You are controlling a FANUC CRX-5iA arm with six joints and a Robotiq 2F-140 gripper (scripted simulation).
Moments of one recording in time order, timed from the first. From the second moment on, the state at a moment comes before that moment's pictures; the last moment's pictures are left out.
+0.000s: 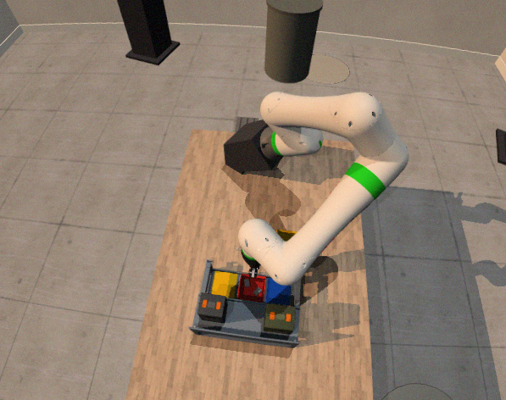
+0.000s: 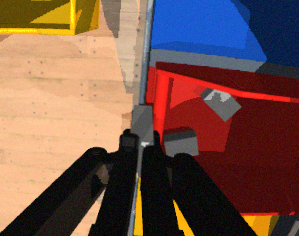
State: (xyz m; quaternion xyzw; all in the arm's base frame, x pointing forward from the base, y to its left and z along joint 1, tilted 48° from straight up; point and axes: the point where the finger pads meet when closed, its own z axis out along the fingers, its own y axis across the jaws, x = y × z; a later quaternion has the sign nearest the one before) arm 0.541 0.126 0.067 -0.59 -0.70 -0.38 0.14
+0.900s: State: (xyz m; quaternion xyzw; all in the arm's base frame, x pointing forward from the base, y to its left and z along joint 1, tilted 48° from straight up) arm 0.523 0.115 0.072 -0.59 -0.70 -0.38 0.14
